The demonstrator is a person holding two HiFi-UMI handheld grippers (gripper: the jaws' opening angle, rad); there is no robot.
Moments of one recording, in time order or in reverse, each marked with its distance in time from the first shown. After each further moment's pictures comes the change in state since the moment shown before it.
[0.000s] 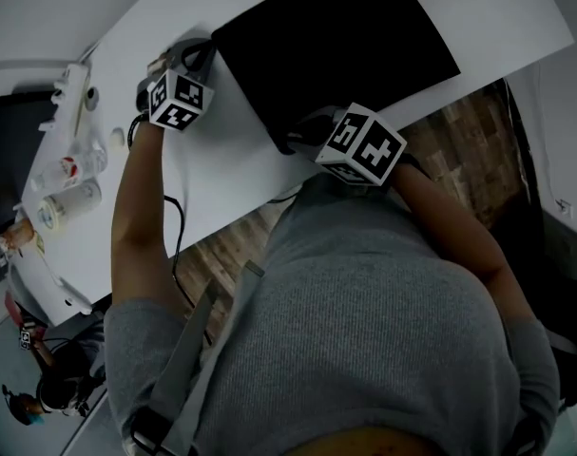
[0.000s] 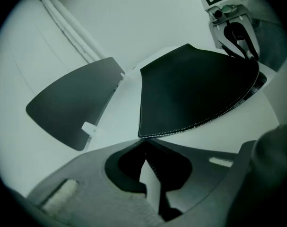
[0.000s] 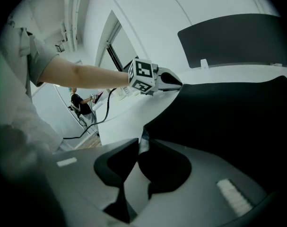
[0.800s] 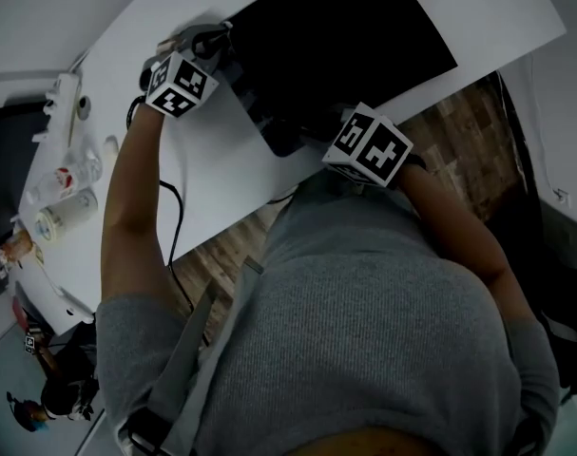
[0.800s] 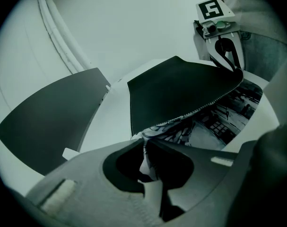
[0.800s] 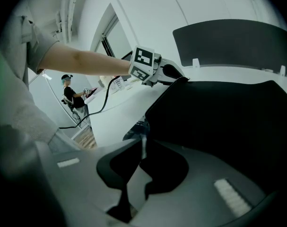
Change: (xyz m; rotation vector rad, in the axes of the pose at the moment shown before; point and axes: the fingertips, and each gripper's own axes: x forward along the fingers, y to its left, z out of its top) left arm 0.025 -0.011 0.054 0.093 -0.150 -0.162; right arm -0.015 -0.021 -0.017 -0.005 0.057 -0.105
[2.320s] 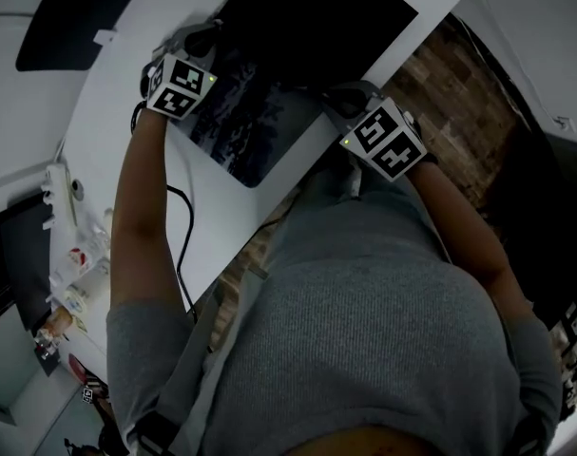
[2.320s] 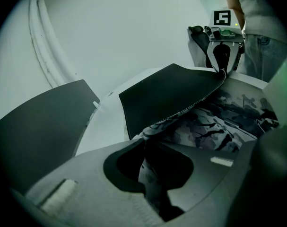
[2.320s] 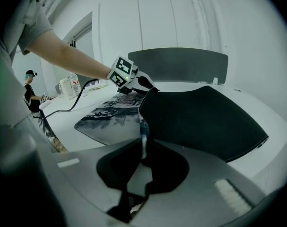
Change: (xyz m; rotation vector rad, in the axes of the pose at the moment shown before) left arm 0.099 0.016 0.119 0.071 -0.129 -0.066; right arm -0.106 -0.107 -0.057 0.126 -0.189 -0.523
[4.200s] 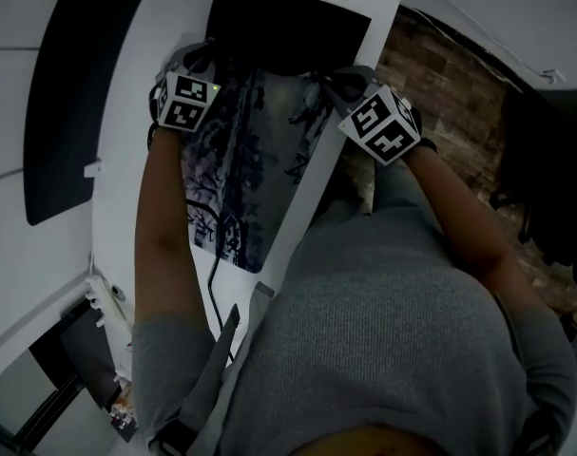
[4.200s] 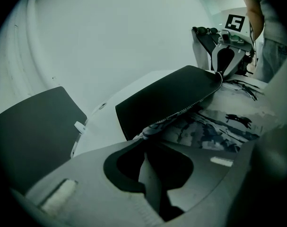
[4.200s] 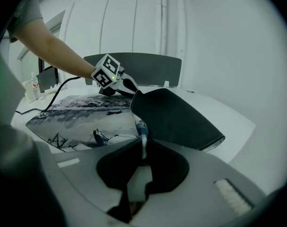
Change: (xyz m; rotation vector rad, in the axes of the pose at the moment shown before) left arm 0.165 0.066 0.130 0.035 -0.047 -0.066; right arm -0.045 -0.208 -0.016 0.124 -0.060 -0.355
